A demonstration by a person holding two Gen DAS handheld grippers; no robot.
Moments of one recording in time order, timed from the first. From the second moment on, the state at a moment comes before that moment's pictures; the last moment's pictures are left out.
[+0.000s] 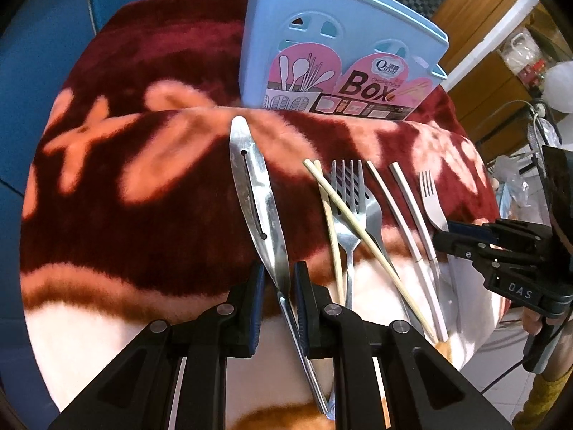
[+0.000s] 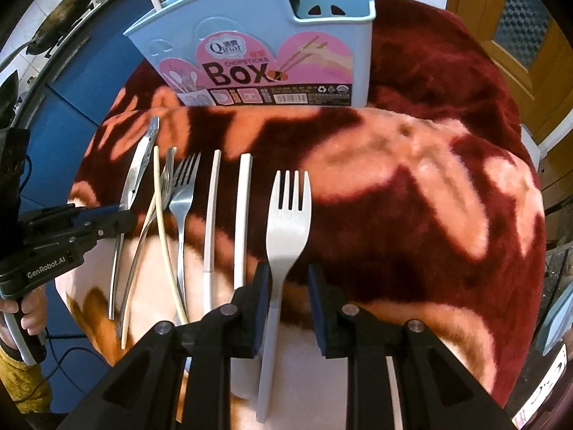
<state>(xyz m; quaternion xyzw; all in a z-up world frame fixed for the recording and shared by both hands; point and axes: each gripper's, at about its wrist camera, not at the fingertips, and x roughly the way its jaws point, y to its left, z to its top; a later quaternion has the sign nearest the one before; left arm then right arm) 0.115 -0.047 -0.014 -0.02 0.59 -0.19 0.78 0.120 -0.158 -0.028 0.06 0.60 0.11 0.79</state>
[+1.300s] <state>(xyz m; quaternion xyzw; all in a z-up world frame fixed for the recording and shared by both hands) 0.093 -0.007 0.062 -0.10 0.36 -0.22 0.90 0.080 -0.192 0.042 0.13 0.35 0.09 0.92</state>
